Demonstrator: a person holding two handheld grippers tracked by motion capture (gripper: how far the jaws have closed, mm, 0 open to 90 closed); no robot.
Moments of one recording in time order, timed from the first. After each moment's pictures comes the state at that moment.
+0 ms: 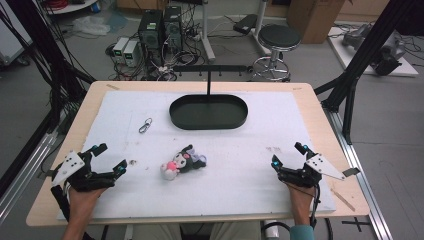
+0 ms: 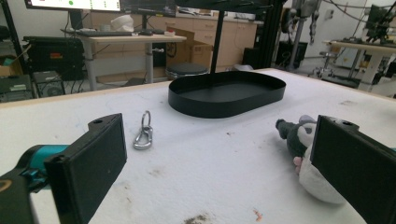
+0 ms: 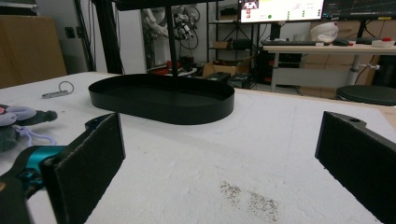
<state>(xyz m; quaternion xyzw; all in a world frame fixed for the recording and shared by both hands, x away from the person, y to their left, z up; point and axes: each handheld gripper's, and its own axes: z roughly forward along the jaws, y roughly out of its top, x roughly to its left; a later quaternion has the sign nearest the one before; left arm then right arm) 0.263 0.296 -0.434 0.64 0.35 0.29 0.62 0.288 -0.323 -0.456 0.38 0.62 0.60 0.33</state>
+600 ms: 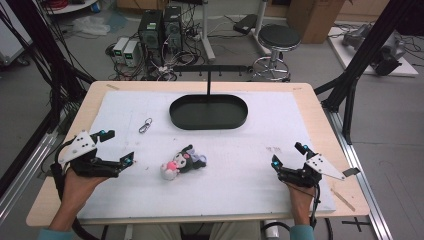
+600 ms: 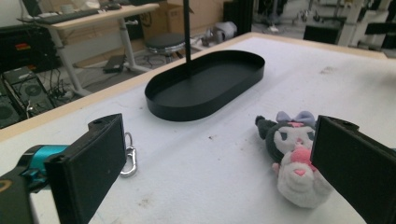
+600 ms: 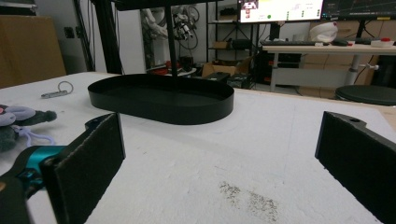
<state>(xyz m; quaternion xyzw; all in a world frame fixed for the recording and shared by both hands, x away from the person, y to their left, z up) 0.279 0.267 -0.369 0.73 0.29 0.27 0.55 0.288 -0.322 -0.456 0.38 0.62 0.60 0.33</state>
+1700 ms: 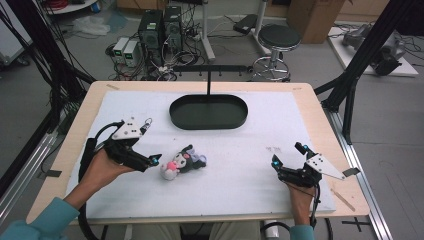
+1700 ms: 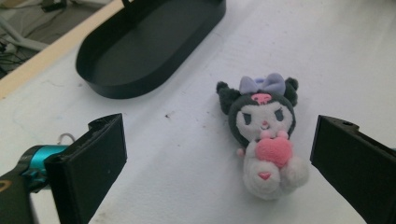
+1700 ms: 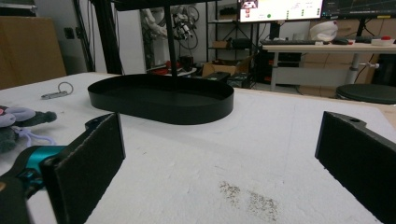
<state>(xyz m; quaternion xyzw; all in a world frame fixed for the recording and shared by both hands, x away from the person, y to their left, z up) 0.313 0.191 -0.345 0.86 0.25 0.18 0.41 0.289 -0.323 -0.456 0.38 0.62 0.60 0.33</state>
